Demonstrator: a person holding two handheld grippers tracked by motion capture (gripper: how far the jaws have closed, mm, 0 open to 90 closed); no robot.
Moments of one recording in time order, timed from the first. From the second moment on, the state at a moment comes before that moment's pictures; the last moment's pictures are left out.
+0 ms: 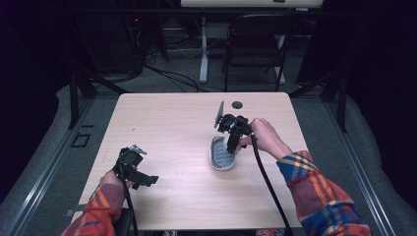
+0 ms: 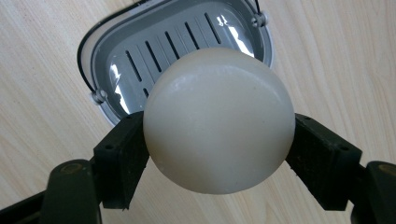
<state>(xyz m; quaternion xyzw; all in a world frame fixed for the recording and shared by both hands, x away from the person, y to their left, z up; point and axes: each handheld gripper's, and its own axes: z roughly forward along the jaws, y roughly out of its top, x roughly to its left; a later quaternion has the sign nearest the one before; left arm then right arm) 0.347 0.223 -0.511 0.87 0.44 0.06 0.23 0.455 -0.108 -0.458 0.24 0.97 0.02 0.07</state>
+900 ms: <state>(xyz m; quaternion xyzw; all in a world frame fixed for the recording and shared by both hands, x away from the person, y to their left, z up) 0.348 0.223 -0.512 0.87 0.43 0.06 0.23 0.459 -0.084 -0.477 0.22 0.97 0.01 0.05</state>
